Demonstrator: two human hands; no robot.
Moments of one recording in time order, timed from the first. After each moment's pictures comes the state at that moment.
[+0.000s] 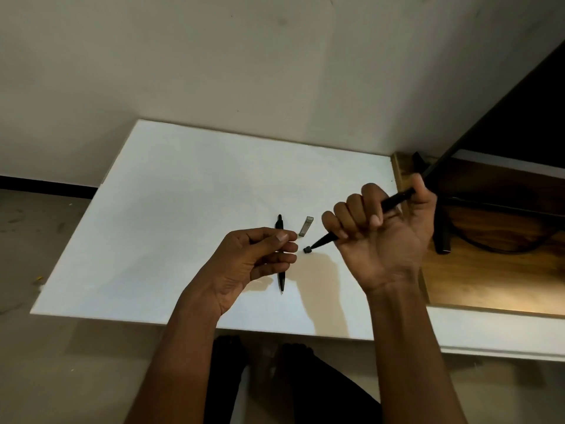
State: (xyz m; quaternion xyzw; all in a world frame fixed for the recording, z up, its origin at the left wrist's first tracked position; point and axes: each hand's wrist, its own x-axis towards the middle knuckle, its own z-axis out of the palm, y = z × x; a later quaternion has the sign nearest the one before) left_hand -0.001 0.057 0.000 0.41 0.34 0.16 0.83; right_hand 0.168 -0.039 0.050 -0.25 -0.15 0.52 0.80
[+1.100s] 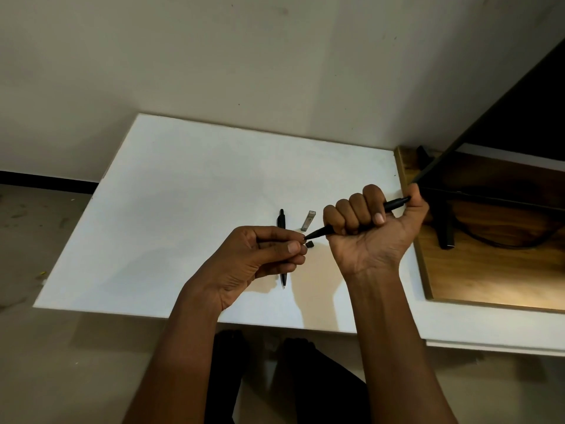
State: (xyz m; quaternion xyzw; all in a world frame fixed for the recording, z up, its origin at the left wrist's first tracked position) left_hand -0.003 0.054 0.001 0.44 0.28 0.12 0.84; right_hand 0.156 -0.026 0.028 -0.23 -0.04 0.47 0.85
